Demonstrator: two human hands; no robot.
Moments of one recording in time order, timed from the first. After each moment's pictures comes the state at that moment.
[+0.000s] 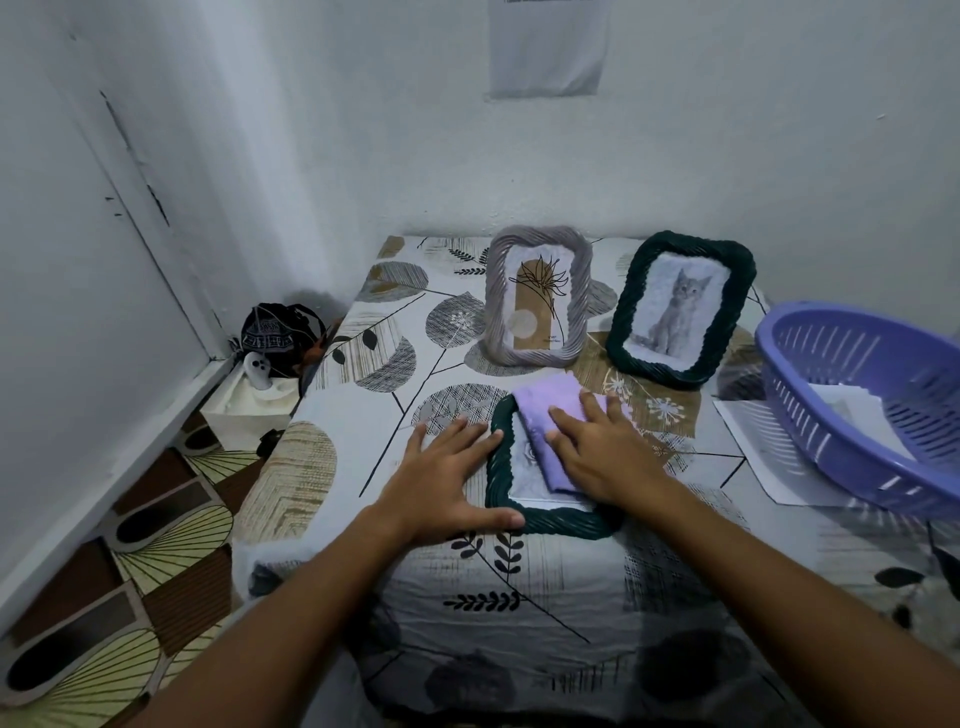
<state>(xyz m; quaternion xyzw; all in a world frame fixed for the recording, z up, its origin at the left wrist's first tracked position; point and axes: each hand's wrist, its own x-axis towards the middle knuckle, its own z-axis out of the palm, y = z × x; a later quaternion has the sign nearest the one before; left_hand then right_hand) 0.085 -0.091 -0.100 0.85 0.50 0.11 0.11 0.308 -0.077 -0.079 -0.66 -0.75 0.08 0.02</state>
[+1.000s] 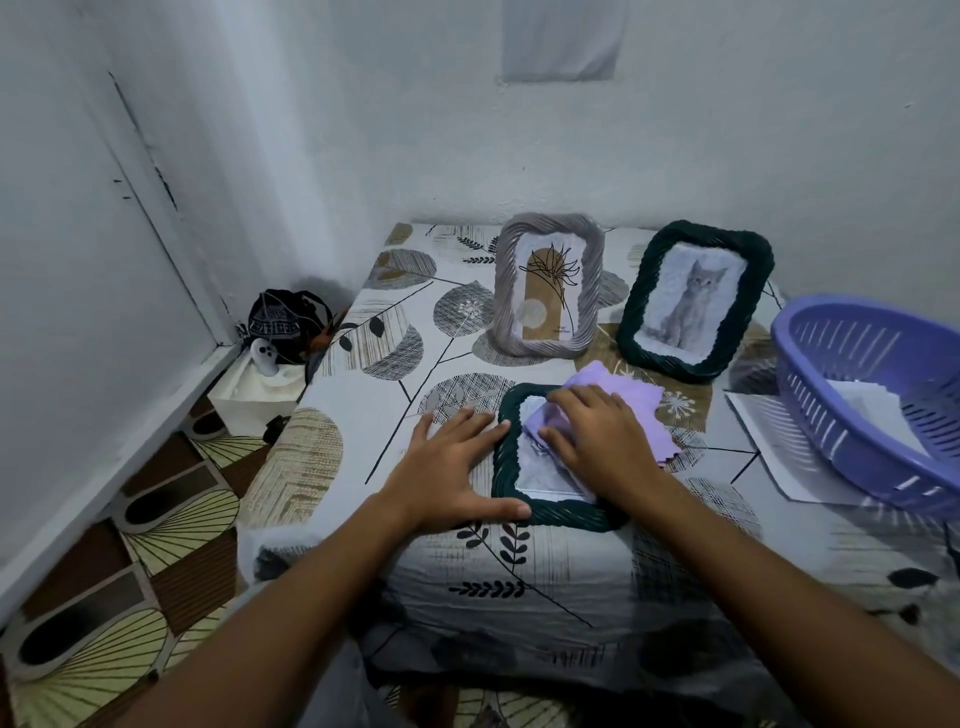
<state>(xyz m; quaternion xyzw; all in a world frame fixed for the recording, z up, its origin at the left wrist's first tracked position) 0.084 -0.090 -0.102 0.85 0.50 0.12 0.12 0.298 -0.074 -0.086 -0.60 -0.79 -0.02 0.16</state>
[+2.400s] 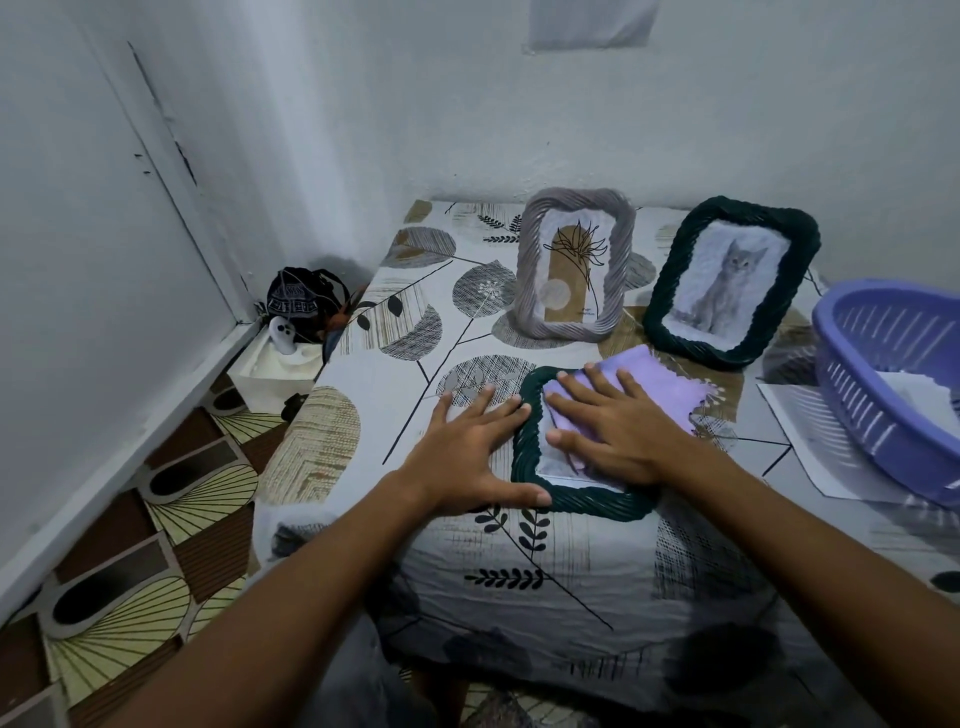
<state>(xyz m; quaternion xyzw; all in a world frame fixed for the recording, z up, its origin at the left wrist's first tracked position) 0.085 -0.088 -0.100 0.85 0.49 0.09 0.13 0.312 -0.063 -0.086 -0.50 -0.86 0.05 -0.01</state>
